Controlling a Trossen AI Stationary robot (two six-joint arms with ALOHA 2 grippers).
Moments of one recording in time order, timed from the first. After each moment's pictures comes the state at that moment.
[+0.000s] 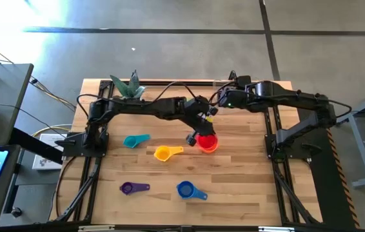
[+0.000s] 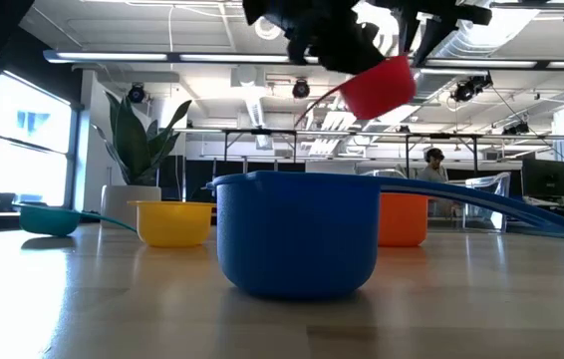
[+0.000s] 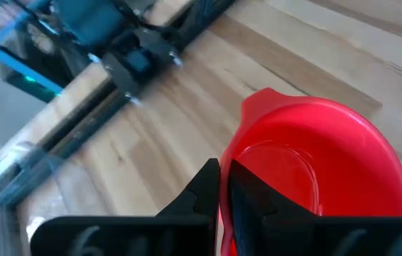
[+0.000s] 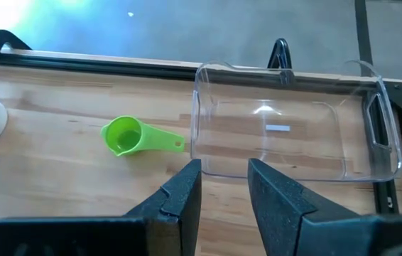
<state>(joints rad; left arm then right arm) 0.10 2.02 1.77 -0.44 0.27 0.80 -0.11 1.43 1.59 -1.40 0.65 1.23</state>
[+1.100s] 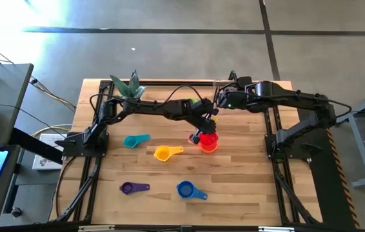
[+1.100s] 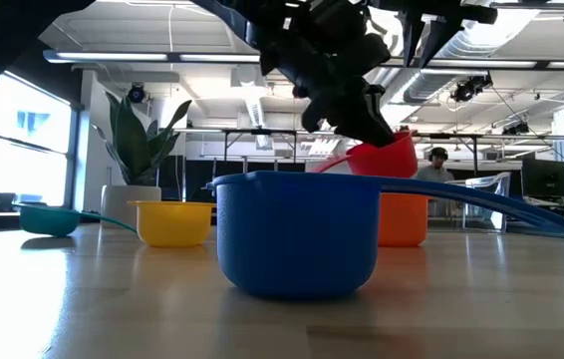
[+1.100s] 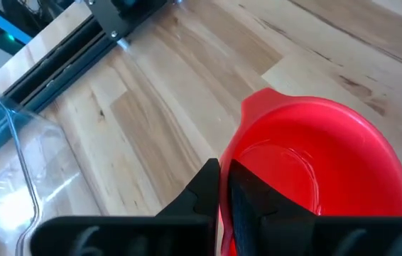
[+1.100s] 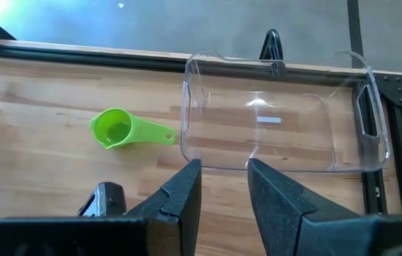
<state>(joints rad) 0.14 2.16 1.75 -0.36 0.25 0.79 -0.10 1.43 1.59 -1.44 0.64 1.26</state>
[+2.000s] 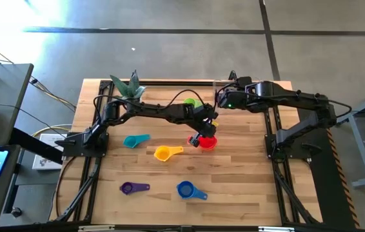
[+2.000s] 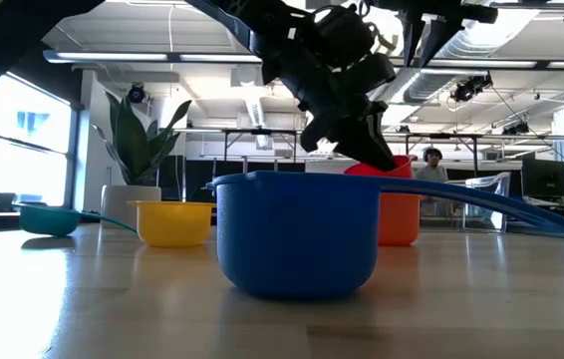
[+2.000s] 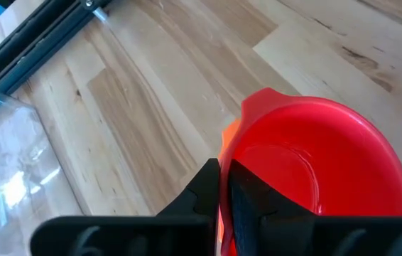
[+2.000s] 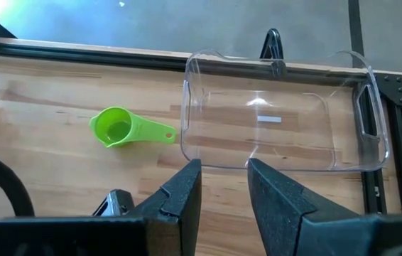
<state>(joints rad) 0.12 2.20 1.75 -0.38 0.20 0.79 -0.10 1.43 1.59 -1.44 0.63 1.25</state>
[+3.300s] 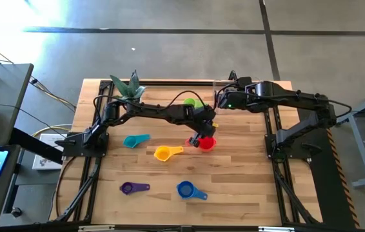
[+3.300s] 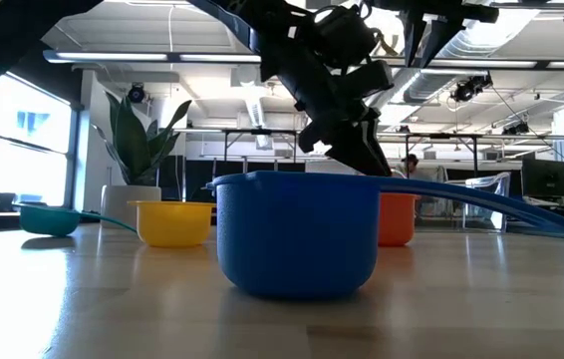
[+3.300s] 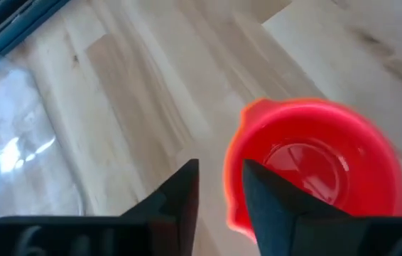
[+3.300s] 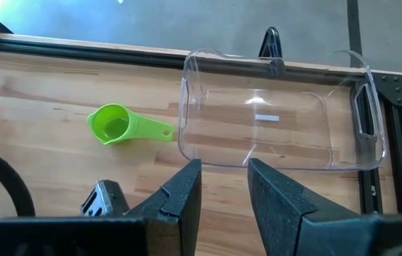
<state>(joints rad) 0.11 2.20 1.75 -0.43 0.11 0.71 -0.10 1.43 1.59 -1.45 0.63 1.25</state>
